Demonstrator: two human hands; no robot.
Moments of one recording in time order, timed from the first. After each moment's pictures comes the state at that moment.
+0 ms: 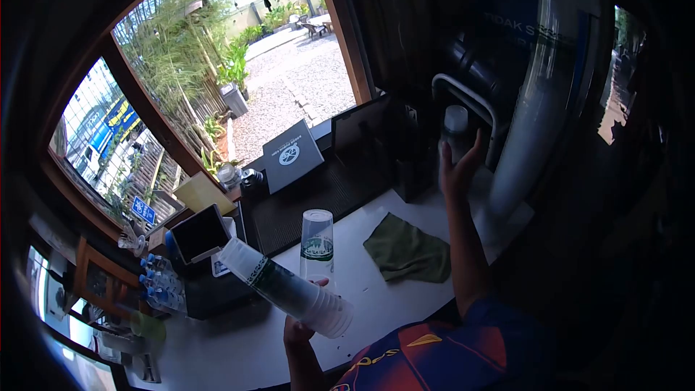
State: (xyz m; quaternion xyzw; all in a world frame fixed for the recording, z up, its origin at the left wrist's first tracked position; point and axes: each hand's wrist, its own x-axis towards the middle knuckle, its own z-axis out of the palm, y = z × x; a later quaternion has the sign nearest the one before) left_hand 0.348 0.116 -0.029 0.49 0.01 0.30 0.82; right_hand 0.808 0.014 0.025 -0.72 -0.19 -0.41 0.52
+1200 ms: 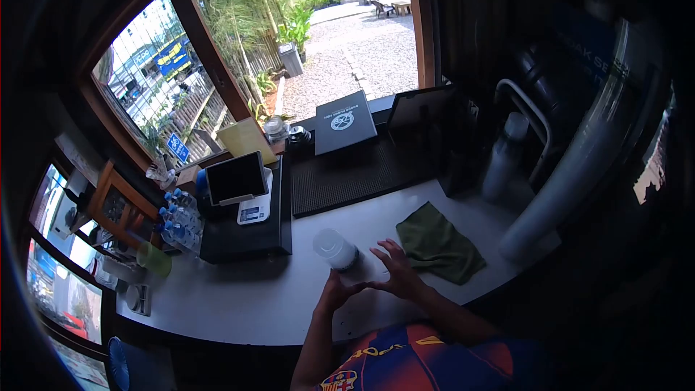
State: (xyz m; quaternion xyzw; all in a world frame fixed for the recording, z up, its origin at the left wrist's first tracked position) left_hand 0.361 0.112 -0.099 0.74 0.36 0.22 0.52; right_hand 0.566 0.013 -0.106 -0.59 -0.68 0.10 0.41
